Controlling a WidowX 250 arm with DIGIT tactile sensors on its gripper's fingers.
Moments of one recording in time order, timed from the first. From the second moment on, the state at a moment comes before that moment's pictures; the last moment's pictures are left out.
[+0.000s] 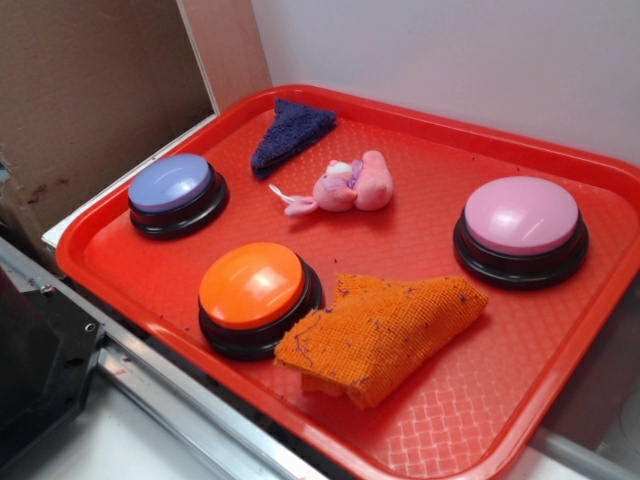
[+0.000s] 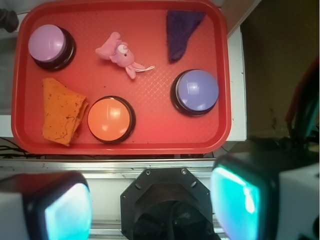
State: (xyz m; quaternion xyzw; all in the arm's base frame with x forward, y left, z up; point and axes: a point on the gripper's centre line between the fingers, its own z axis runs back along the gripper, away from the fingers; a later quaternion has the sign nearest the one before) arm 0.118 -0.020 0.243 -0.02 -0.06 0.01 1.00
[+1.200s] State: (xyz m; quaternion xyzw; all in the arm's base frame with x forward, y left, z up) arm 0.284 -0.037 0.191 0.03 0.04 -0.16 0.99
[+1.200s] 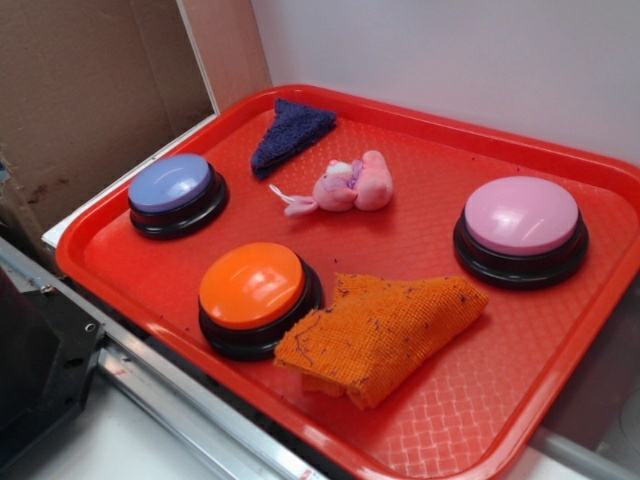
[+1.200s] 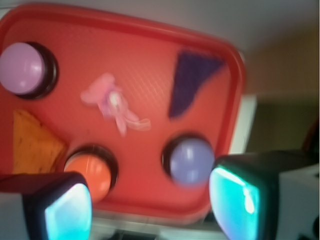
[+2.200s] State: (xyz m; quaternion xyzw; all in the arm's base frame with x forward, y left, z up) arm 0.278 -0.040 0.079 0.03 0.06 -0.27 0.96
